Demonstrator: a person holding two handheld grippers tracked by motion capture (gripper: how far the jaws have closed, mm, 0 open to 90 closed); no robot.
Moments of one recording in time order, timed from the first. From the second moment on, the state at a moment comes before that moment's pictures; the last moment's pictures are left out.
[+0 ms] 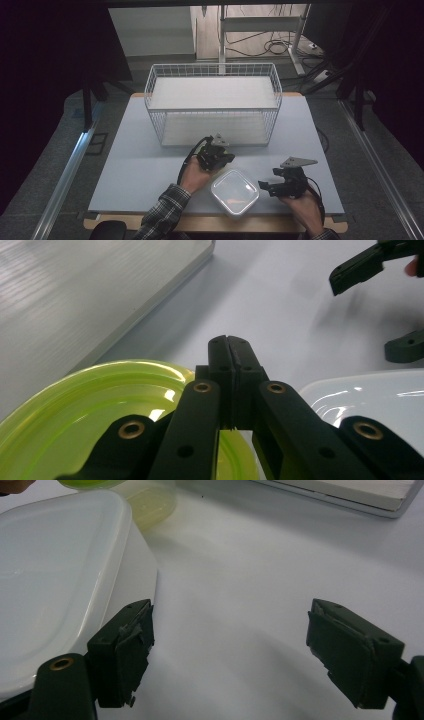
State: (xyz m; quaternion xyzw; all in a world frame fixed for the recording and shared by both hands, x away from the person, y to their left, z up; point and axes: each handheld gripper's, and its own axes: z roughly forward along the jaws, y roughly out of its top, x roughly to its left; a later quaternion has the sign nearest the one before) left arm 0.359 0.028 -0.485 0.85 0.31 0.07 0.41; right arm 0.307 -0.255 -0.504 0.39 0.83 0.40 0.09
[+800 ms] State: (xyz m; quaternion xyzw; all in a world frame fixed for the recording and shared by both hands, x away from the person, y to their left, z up) left arm 0.355 0.080 -0.485 0.84 0.35 0.11 0.39; right arm 0.307 -0.255 -0.505 0.39 0.83 0.39 0.09
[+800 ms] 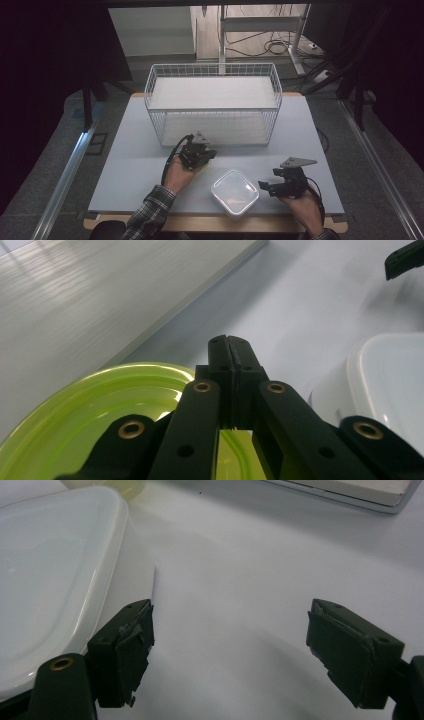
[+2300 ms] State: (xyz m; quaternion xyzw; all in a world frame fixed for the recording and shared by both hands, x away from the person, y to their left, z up) left arm 0.315 0.176 -0.488 0.79 0.41 0.16 0.42; right arm 0.298 -0.252 -0.493 0.37 0.84 0.38 0.11
